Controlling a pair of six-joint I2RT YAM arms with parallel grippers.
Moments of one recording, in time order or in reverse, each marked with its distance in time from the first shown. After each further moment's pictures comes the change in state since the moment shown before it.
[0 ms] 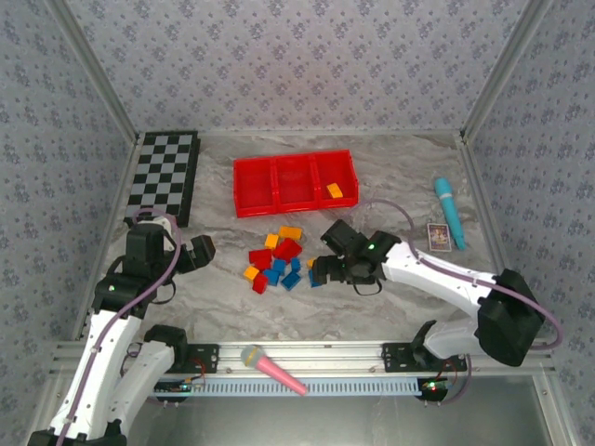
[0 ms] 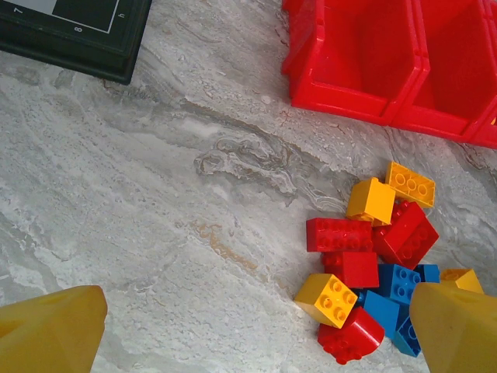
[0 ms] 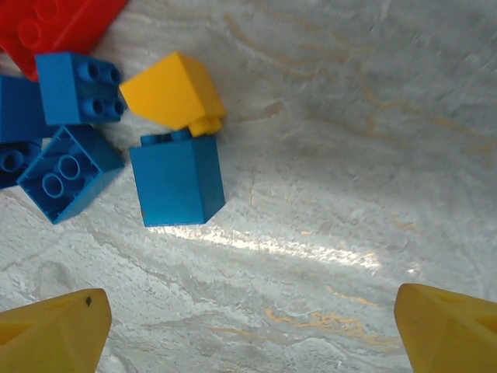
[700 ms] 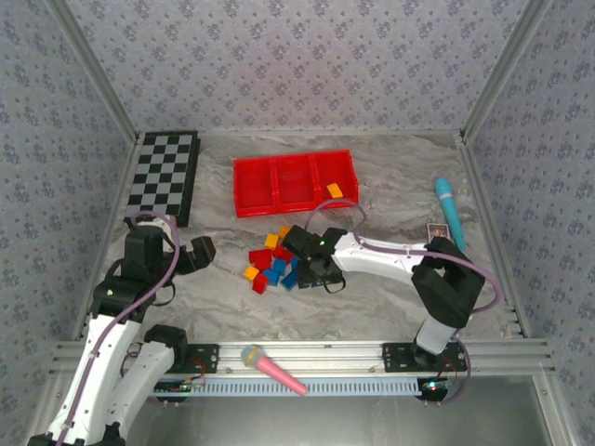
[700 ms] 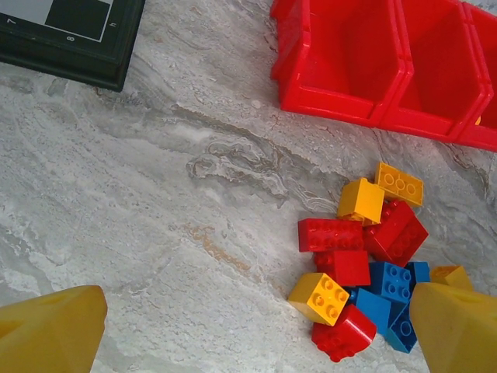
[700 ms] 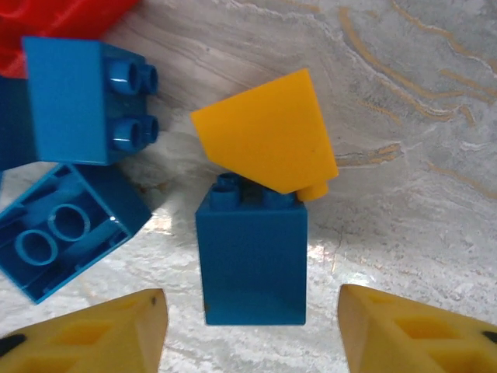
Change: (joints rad) left arm -0.018 -0.029 0.000 0.000 0.000 0.000; right arm 0.107 0.359 0.209 -0.014 0.084 -0.011
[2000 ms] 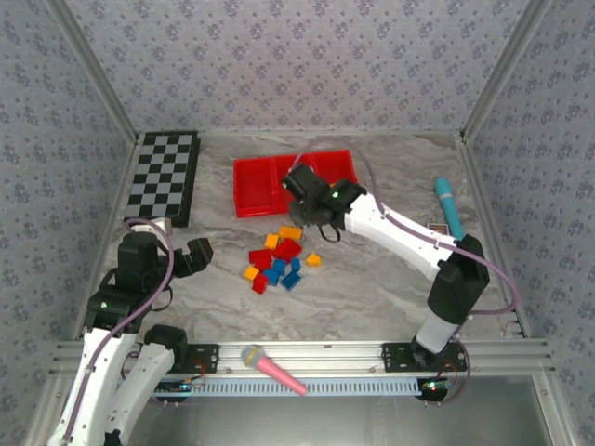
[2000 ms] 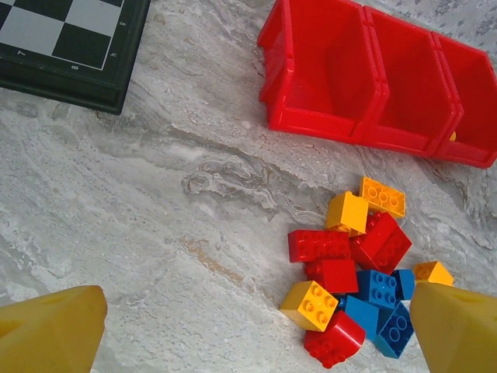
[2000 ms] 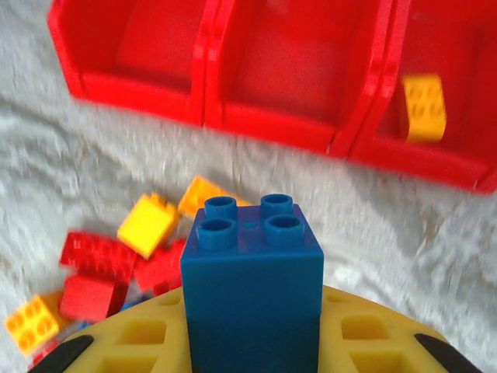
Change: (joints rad) left arm -0.002 -0.078 0.000 0.000 -0.008 0.003; right arm -0.158 0.006 0.484 -0.056 0.147 -0.378
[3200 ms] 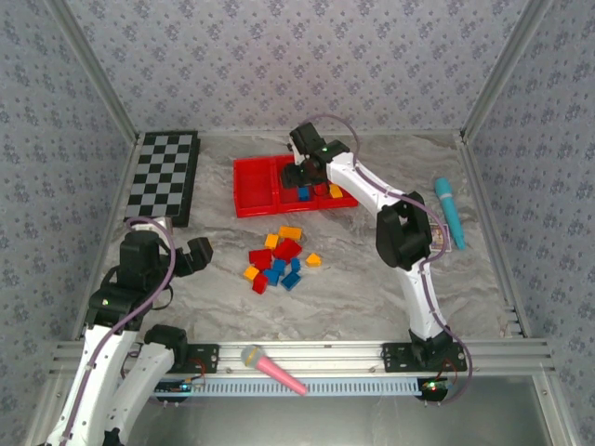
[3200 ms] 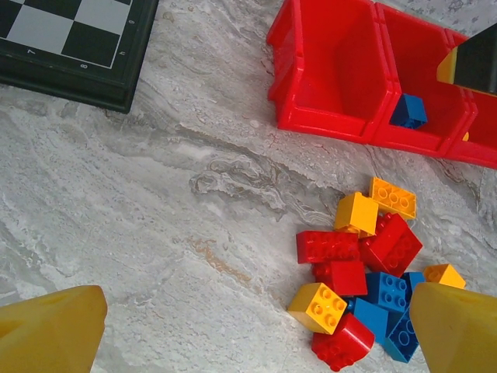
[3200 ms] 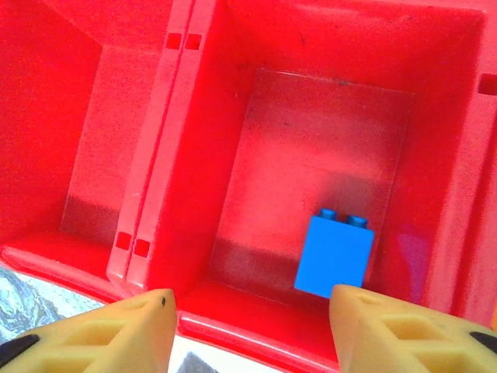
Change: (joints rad) left arm -0.005 0.016 0.000 0.000 -0.022 0.000; right arm -0.246 0.519 0.455 0.055 -0.312 -0.121
